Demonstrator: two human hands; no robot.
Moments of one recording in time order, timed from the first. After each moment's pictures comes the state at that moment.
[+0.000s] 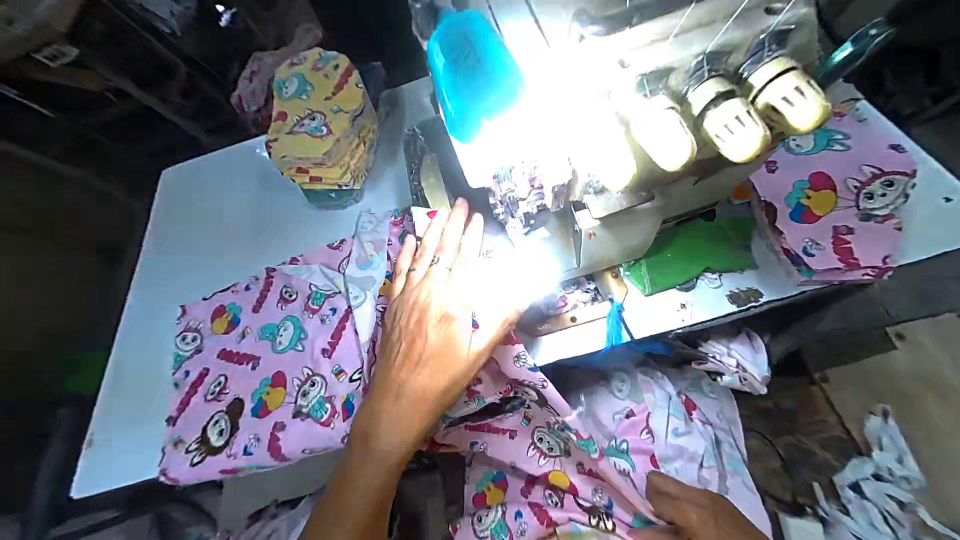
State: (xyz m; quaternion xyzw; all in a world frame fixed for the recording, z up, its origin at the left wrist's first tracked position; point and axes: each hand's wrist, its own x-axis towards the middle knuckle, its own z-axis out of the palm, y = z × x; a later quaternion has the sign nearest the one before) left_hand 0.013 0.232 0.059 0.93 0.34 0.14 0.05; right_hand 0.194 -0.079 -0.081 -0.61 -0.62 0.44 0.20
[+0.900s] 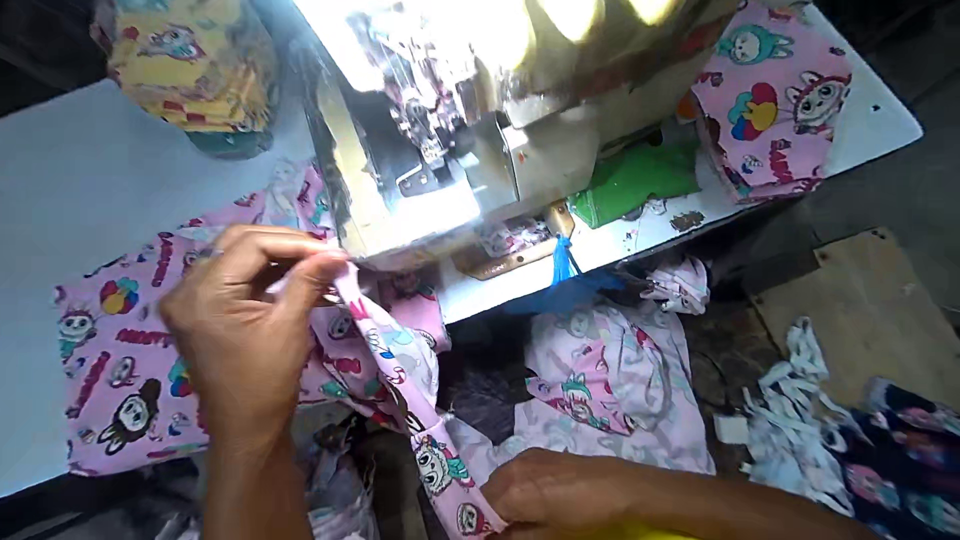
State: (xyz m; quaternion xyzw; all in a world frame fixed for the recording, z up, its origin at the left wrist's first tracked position) left_hand -0.062 0.231 0.051 0.85 0.36 0.32 0.21; right_hand 0.094 -0.014 -0.070 -0.24 -0.72 0.55 0.35
